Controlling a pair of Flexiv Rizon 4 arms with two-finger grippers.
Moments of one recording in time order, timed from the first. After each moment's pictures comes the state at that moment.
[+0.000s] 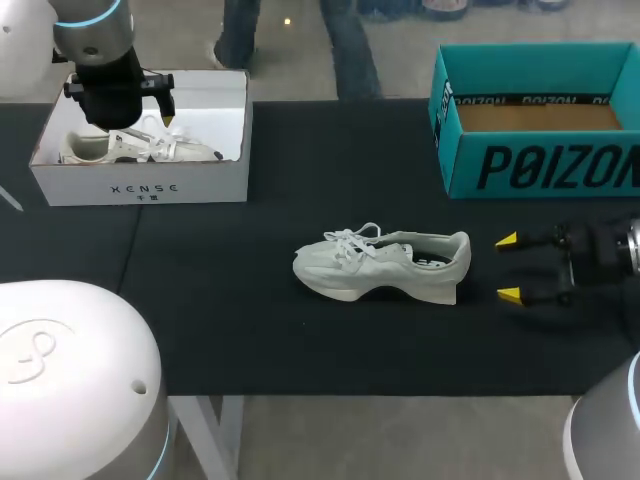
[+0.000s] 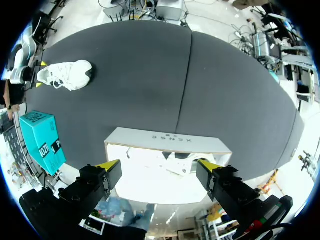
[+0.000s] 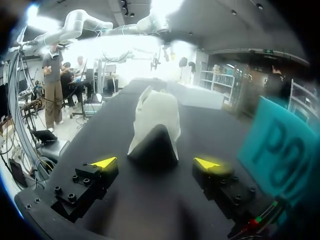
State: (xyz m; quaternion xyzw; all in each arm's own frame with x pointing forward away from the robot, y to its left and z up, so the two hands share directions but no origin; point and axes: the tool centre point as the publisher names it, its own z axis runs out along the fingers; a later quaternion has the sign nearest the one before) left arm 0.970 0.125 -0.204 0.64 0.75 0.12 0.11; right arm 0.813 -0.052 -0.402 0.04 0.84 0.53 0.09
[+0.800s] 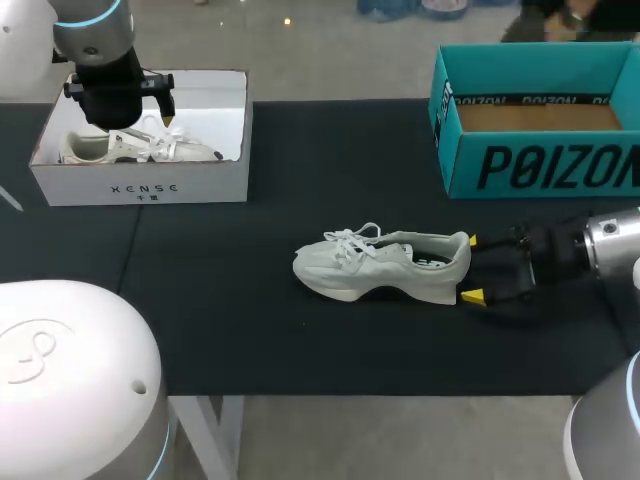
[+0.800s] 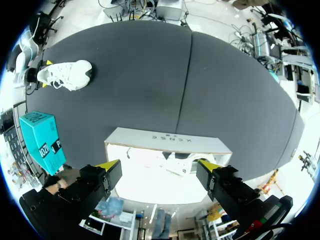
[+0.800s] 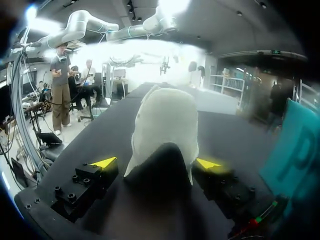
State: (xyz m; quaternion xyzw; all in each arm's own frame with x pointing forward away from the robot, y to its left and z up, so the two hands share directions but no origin) left arm 0.970 0.125 -0.204 0.64 0.75 0.12 0.11; right arm 0.816 0.007 -0.417 0.00 0.83 0.55 0.05
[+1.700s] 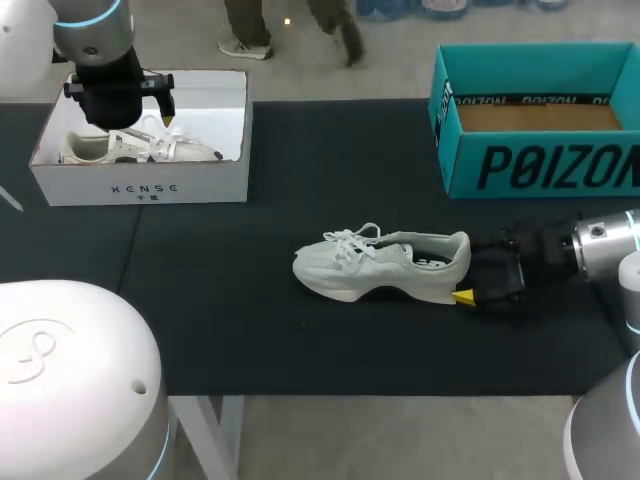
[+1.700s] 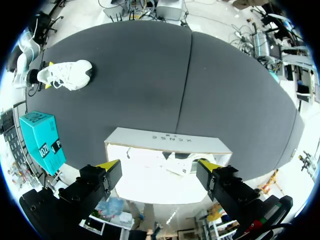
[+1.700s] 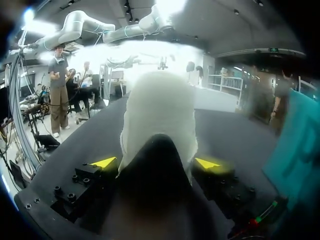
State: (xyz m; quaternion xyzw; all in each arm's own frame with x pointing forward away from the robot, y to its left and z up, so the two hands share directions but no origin) left arm 0.970 0.125 -0.204 0.64 0.75 0.12 0.11; right arm 0.826 0.017 -0.429 0.02 0.83 0.56 0.05
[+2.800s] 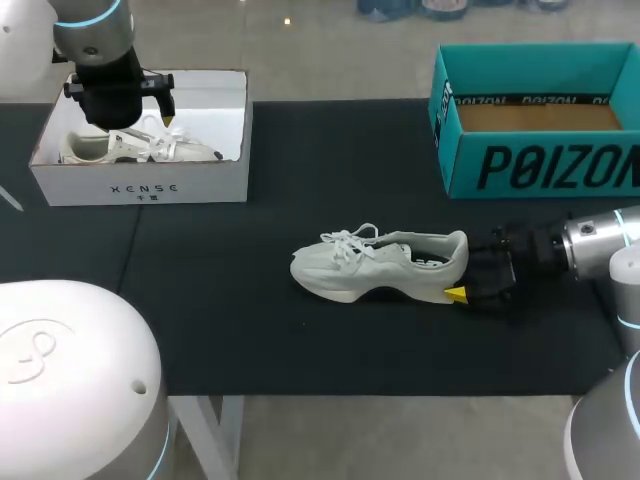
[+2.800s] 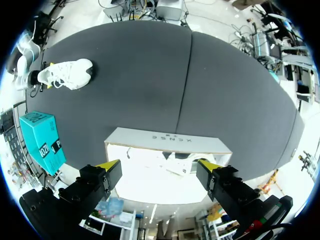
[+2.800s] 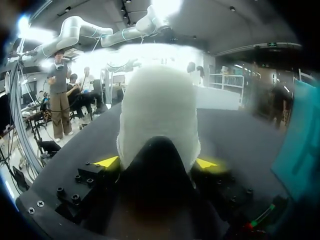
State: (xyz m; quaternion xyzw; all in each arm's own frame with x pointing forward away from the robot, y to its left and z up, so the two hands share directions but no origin) left arm 0.970 0.125 -0.204 0.64 0.75 0.12 0.11; right arm 0.827 0.027 -0.434 0.03 0.82 0.57 0.02
